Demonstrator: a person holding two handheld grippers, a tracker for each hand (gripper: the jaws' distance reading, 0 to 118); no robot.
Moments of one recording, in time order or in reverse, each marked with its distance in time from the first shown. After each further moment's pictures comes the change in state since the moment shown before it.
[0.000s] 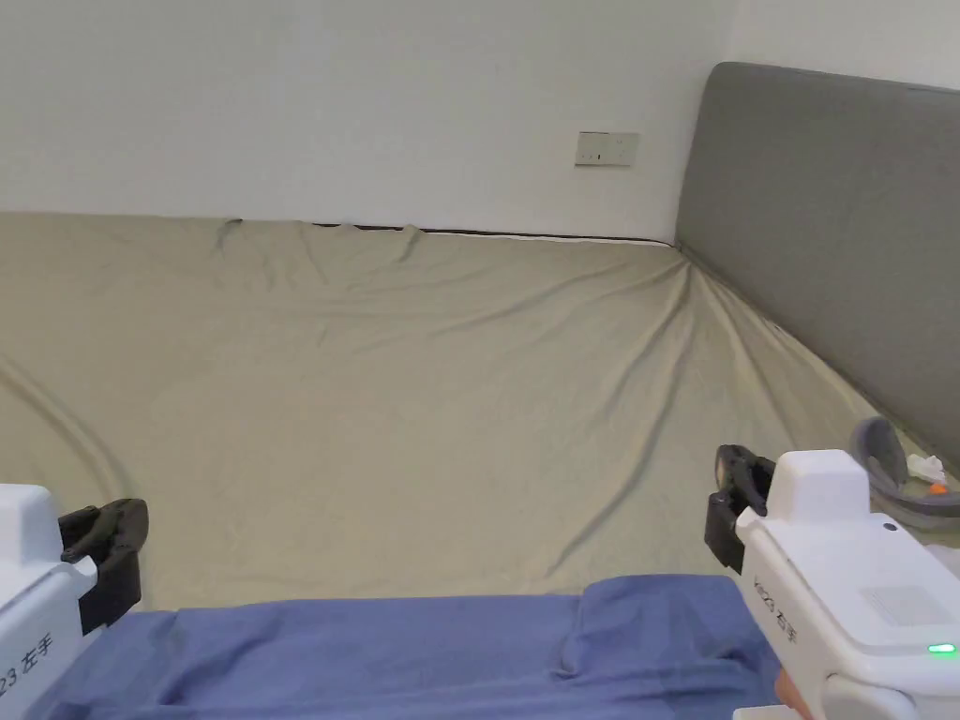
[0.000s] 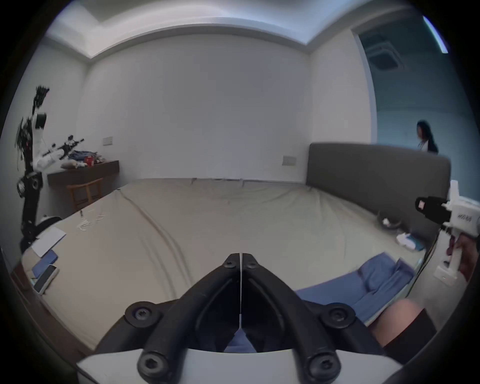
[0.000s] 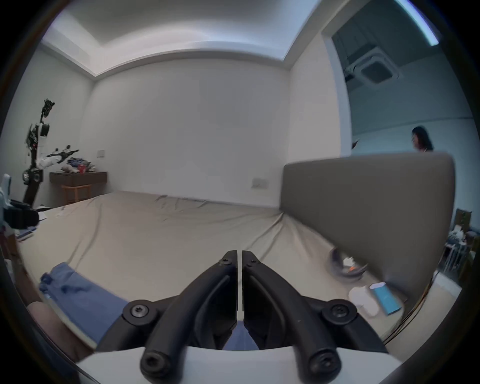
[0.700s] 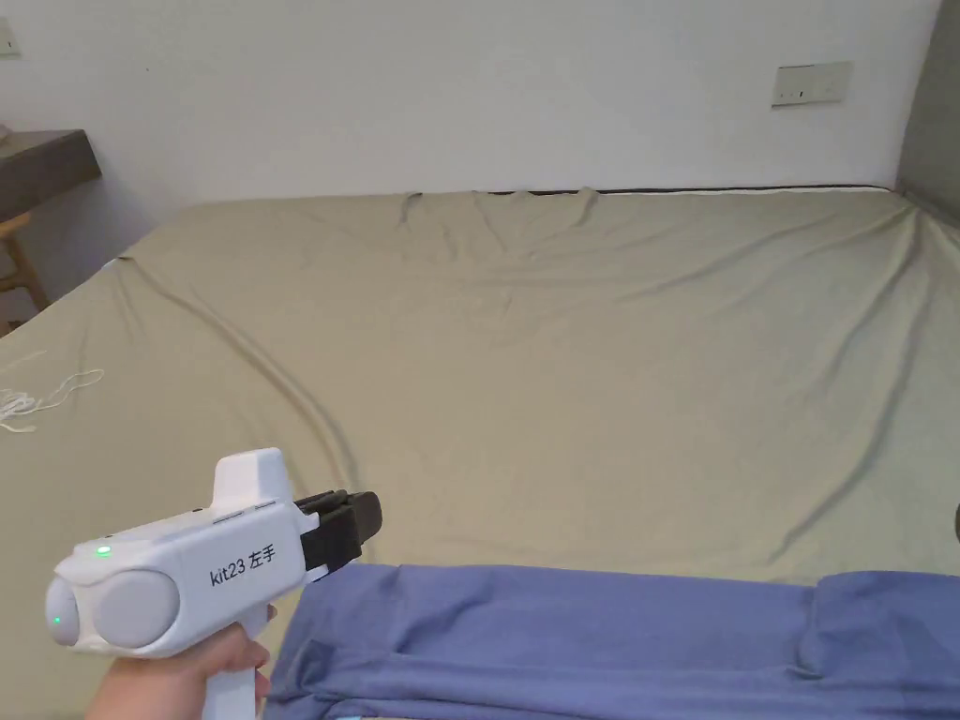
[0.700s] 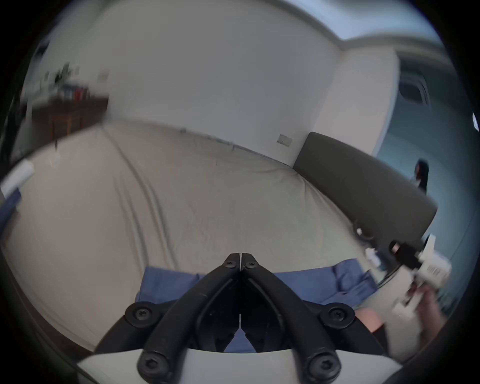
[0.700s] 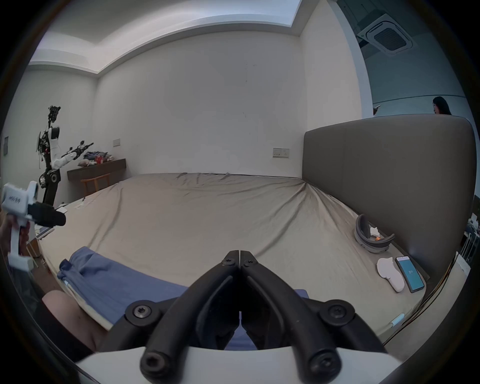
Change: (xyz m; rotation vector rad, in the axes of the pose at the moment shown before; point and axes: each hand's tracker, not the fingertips) left arm -0.096 -0.011 -0.058 -0.239 -0.255 0.377; right arm 0.001 -0.024 -0.007 -0.181 0.119 -0.085
